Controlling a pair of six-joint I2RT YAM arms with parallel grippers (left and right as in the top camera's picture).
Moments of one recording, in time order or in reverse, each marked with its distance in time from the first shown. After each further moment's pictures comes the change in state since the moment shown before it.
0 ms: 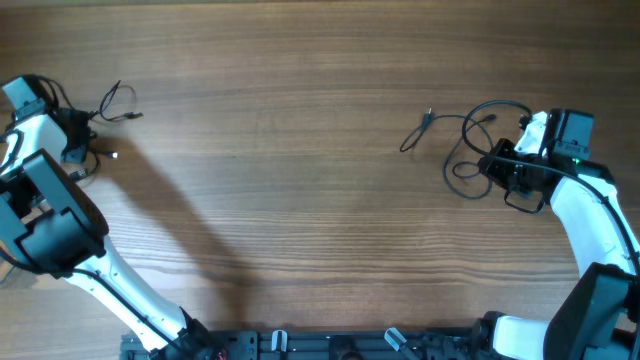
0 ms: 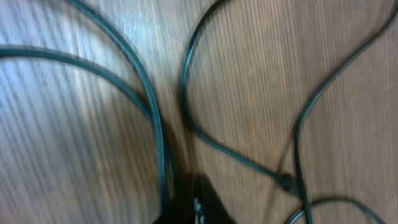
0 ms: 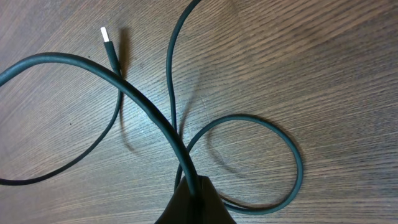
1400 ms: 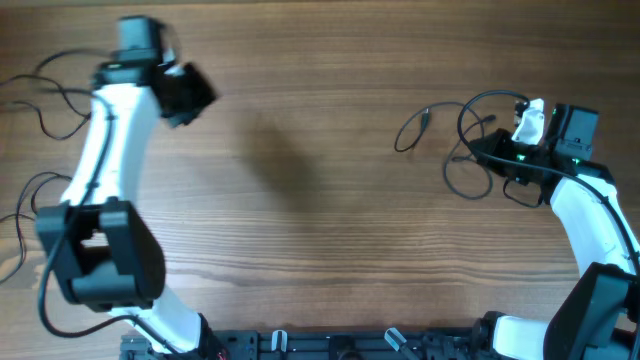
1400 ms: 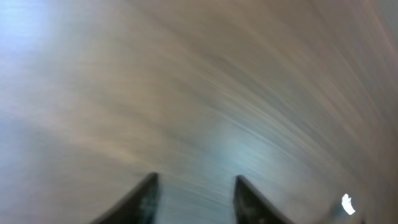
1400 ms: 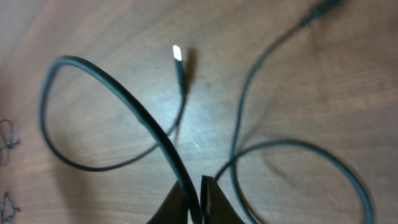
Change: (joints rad) left arm -0.541 -0.367 -0.014 -0.369 0.311 0.282; right arm 0.000 0.000 0.000 0.134 -0.192 -0.046
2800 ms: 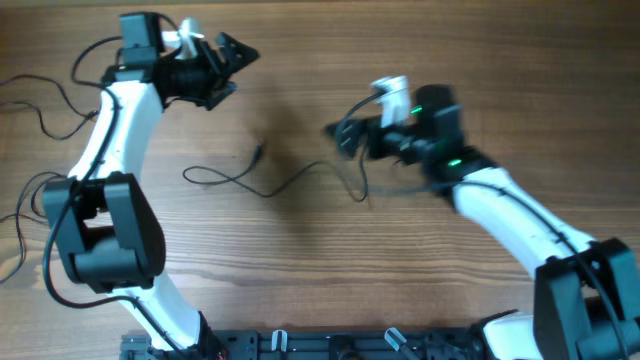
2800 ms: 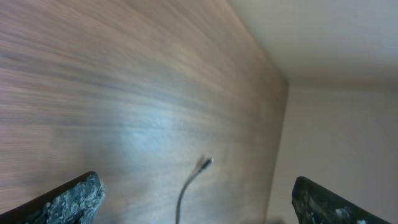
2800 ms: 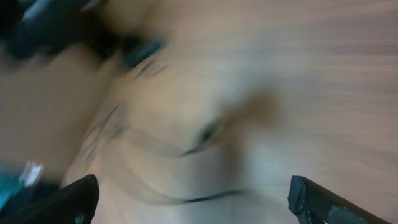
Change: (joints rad) left arm 0.045 0.100 -0.015 0.286 0.548 -0.015; right arm 0.578 0.080 0.023 0.503 -0.029 0.258
